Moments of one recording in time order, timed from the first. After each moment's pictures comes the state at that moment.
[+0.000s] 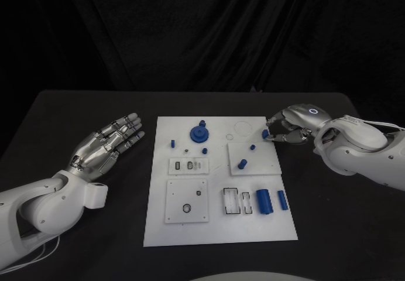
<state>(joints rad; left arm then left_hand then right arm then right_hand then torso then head) 1.23 -1.02 -0.21 1.61 0.06 0.07 0.67 1.55 0.17 0.10 0.26 0.69 0.41 0.08 0.18 0.06 0.18 0.13 0.42 0.06 0.16 0.11 0.11 0.06 0.18 0.06 0.21 0.03 0.02 1.38 -1.18 -0.25 1.63 -1.67 -0.47 -0.18 1.33 -0.13 0.12 0.29 0.12 0.88 0.07 0.07 0.22 1.47 -0.01 1.57 1.31 1.47 -0.06 1.57 1.31 0.04 1.47 0.06 1.48 1.31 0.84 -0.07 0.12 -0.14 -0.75</state>
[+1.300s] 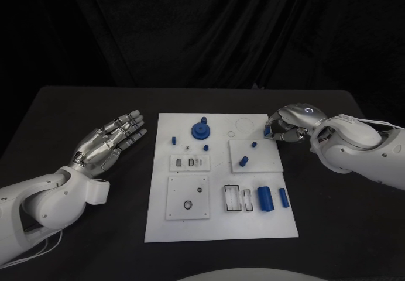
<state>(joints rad) 1.23 -1.02 -0.21 1.60 0.06 0.07 0.66 1.55 0.17 0.10 0.25 0.69 0.41 0.08 0.18 0.06 0.18 0.13 0.42 0.06 0.16 0.11 0.11 0.06 0.18 0.05 0.22 0.03 0.02 1.36 -1.14 -0.25 1.60 -1.67 -0.46 -0.17 1.41 -0.09 0.13 0.28 0.21 0.98 0.06 0.15 0.27 1.47 -0.01 1.57 1.31 1.47 -0.06 1.57 1.31 0.04 1.47 0.06 1.45 1.31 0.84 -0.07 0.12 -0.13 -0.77</state>
